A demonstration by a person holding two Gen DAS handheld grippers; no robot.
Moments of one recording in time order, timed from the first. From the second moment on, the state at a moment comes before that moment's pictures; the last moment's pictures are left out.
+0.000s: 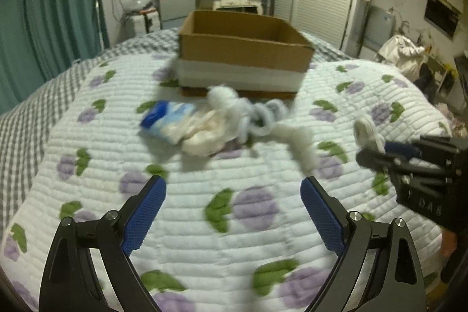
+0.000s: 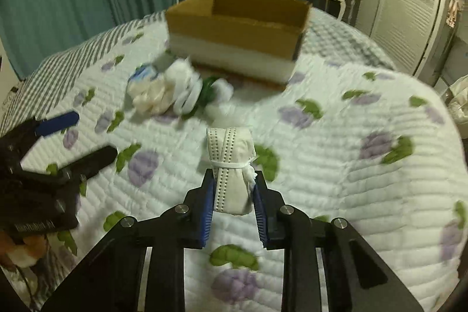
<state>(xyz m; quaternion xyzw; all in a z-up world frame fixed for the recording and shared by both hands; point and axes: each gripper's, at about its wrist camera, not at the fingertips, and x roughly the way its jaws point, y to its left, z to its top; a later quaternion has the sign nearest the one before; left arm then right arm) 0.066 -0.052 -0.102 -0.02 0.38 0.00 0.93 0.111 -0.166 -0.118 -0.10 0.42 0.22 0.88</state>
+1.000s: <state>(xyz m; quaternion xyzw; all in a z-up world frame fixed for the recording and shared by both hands) 0.142 -0.121 -0.145 -0.04 0.42 -0.02 0.90 0.192 -0.207 -0.133 -0.12 0.43 0.24 0.86</state>
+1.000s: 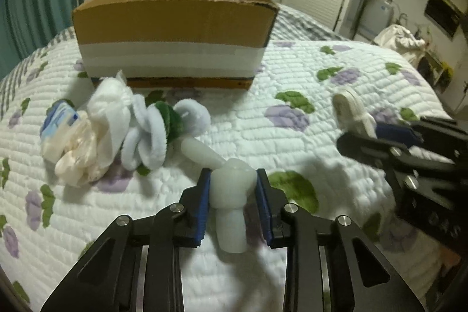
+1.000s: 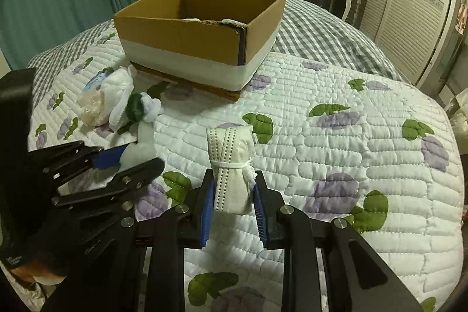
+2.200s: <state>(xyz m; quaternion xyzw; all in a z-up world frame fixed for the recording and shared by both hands) 0.139 -0.030 0.038 0.01 0.27 -0.08 0.96 0.195 -0.105 0.041 -0.11 0.31 0.23 0.92</state>
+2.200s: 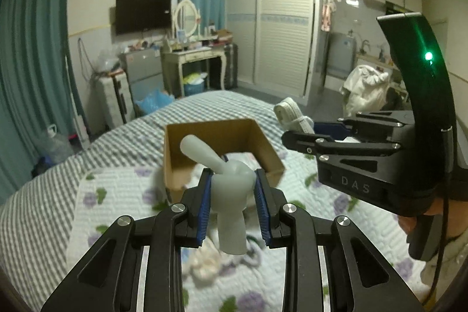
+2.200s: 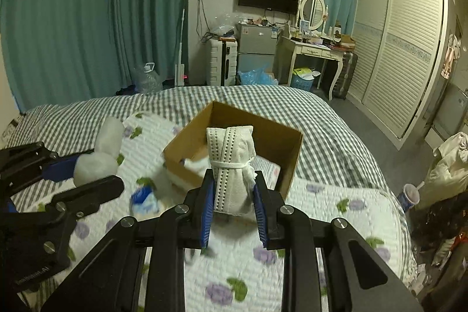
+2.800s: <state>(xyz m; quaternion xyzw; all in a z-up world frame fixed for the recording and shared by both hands) 0.302 -0.014 -0.038 0.05 0.32 -0.06 0.94 0.369 -0.088 -0.053 -0.06 0.38 0.21 0.90</state>
